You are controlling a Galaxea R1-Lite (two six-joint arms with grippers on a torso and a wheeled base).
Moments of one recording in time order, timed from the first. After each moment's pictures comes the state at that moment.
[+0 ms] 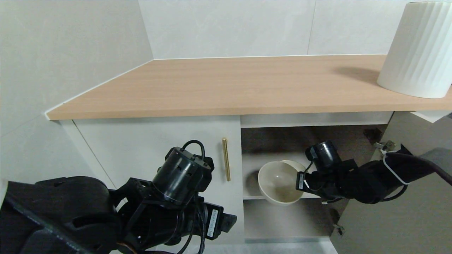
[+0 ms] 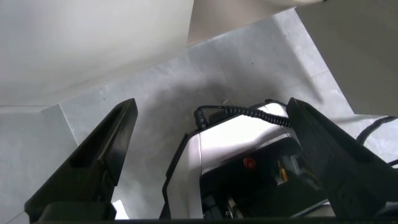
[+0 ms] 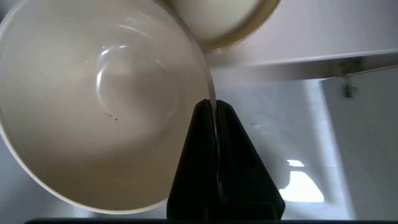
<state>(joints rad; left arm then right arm) -0.79 1.71 -0.86 0.01 0.18 -0.40 0.46 2.09 -1.00 -0.30 -0.20 0.58</state>
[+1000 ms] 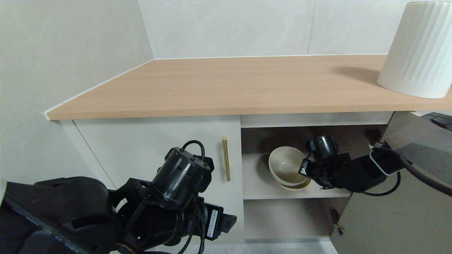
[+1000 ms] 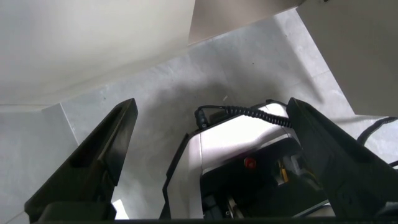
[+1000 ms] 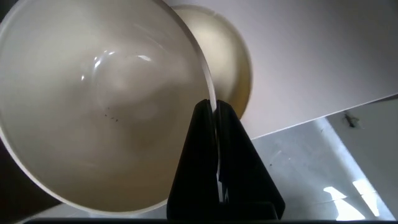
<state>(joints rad) -0.79 1.71 -0.86 0.01 0.19 -0.40 0.40 2.19 -1.12 -0.35 -0.36 0.70</state>
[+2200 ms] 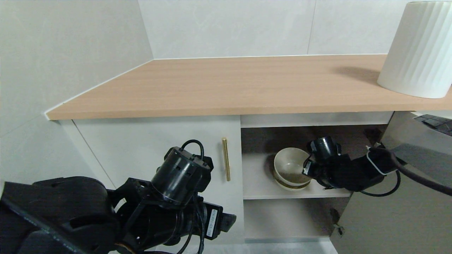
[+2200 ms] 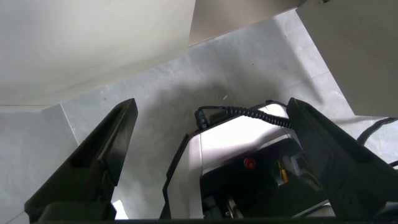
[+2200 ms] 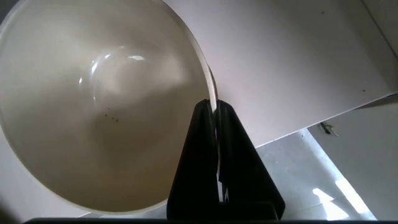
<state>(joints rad) -0.79 1.70 -0.86 0.01 0.20 -0.40 0.37 2.23 -1.14 -0.35 -0.41 0.69</state>
